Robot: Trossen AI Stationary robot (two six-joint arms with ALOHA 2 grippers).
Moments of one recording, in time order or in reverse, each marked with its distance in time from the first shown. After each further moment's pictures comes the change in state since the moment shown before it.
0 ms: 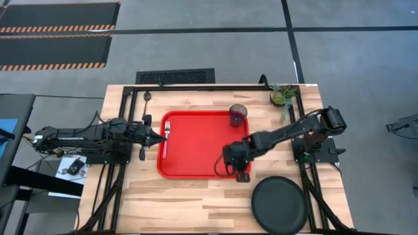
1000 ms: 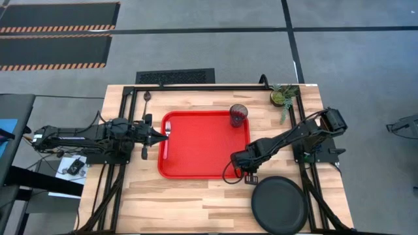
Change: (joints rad) left arm 0.001 0.026 0.000 0.028 -0.040 -0.007; right arm 0.047 0.001 -0.173 -0.039 0.027 0.139
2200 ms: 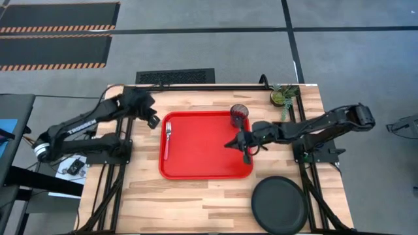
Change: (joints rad) left arm 0.631 0.500 0.442 -0.704 -0.079 -0.045; right arm -0.208 -0.410 -0.332 0.947 0.077 -0.442
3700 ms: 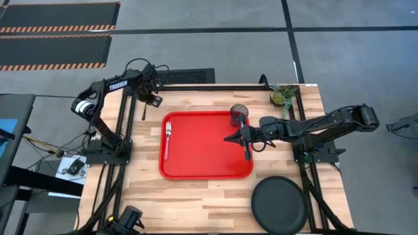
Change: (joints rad) left arm 0.415 0.733 0.305 -0.087 -0.064 0.063; right arm -0.012 -0.062 -0.002 0.094 0.032 -0.085
